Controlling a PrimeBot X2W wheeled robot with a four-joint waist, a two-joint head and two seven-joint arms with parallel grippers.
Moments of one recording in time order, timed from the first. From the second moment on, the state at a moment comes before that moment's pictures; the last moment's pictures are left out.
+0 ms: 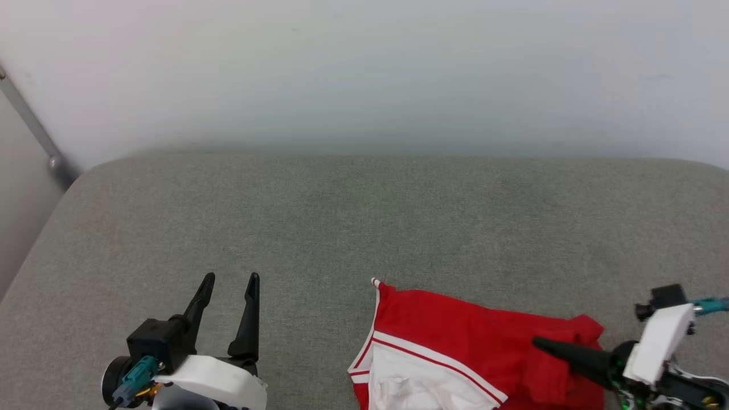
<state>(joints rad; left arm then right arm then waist) -0.05 0.41 -0.44 0.00 -0.62 0.24 -0.23 -0.15 -0.06 -0.37 0.23 1.03 0.13 1.19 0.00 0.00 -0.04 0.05</state>
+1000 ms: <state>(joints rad) -0.11 0.39 -0.47 0.05 -0.61 0.21 -0.23 -0.29 -0.25 0.50 0.28 0.98 0.13 0.62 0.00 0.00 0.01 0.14</state>
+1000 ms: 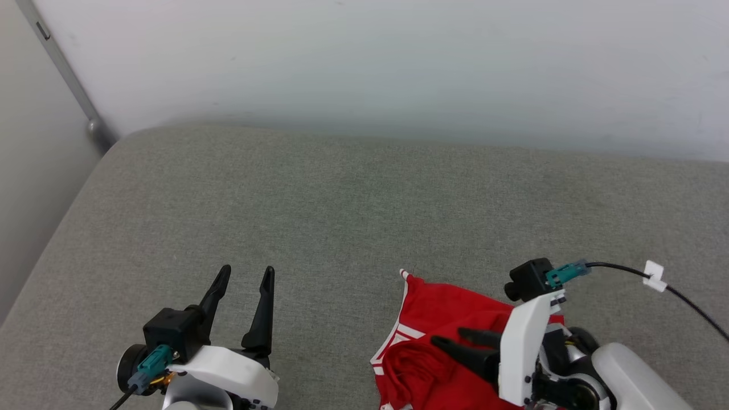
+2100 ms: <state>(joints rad) 0.01 0.40 -0.42 0.03 -0.57 0.27 -0.26 0.13 -0.18 -0.02 -0.09 0.27 0.13 0.01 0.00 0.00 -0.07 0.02</state>
